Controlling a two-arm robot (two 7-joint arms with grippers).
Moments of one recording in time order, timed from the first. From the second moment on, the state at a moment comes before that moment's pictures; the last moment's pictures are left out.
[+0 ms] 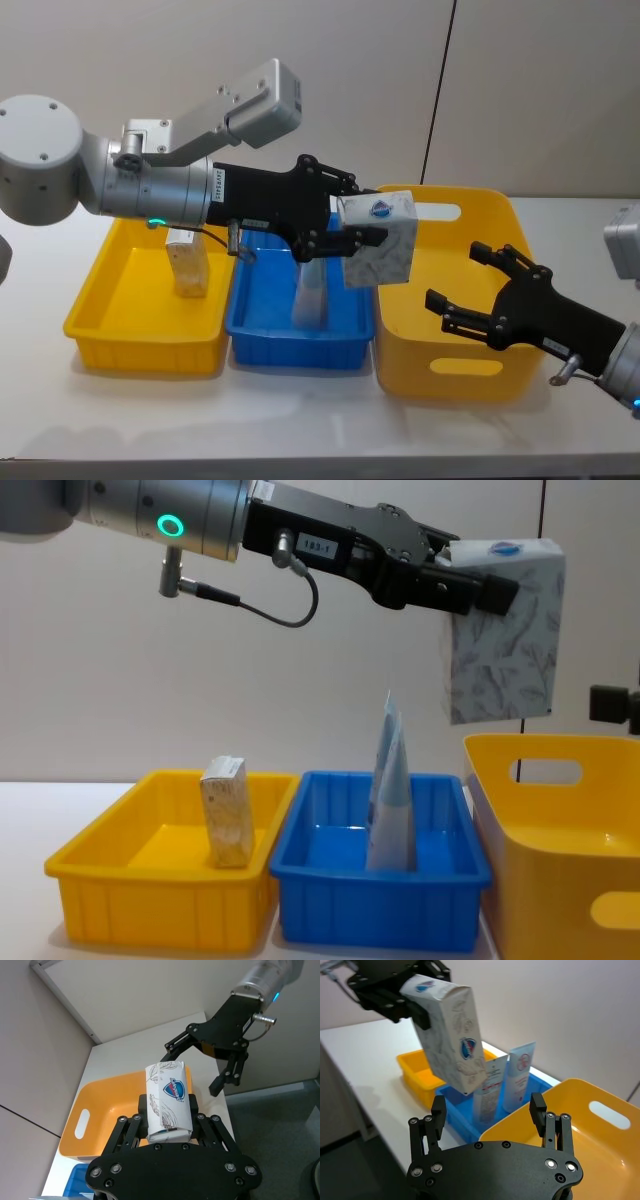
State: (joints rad) left arm -0.92 0.36 0.73 -1.32 -0.34 0.06 -1.08; right arm 0.03 0.64 -0.15 -1.79 0.51 0.09 0.58
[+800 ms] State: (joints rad) left arm -0.92 0.36 0.73 -1.32 -0.34 0.06 -1.08; right arm 0.24 0.69 -0.25 -1.69 0.53 0.08 0.79
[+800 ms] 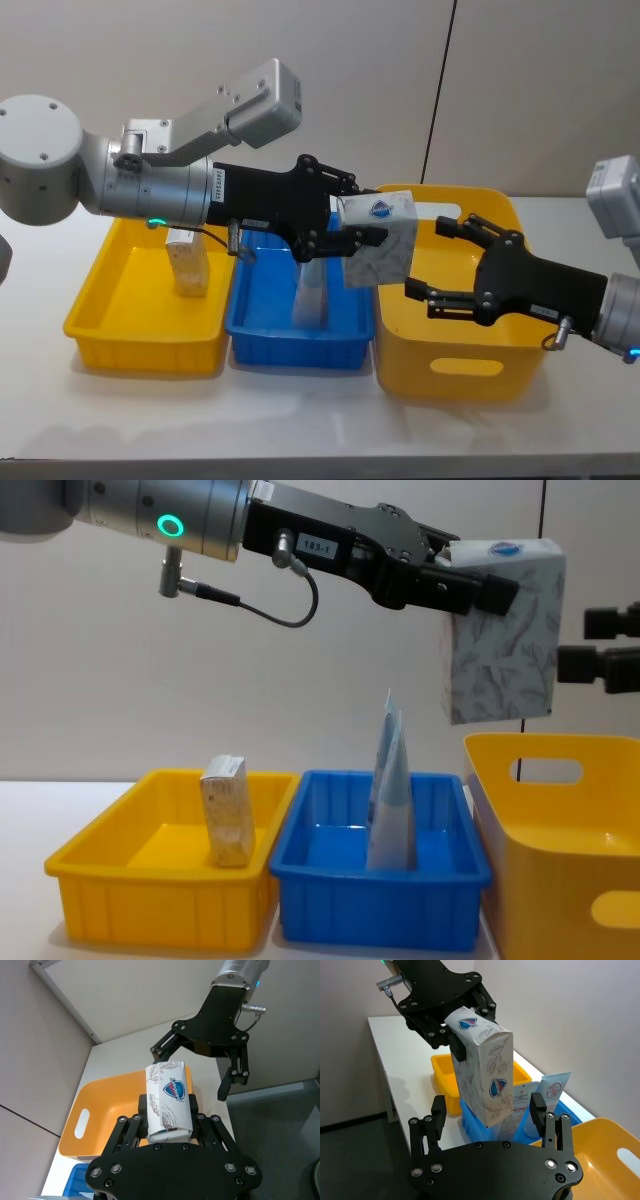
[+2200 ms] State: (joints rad) left arm -0.92 0.36 0.73 -1.32 -0.34 0.06 -1.08; right arm 0.47 0.60 -0.44 -1.48 0.46 0.06 0.87
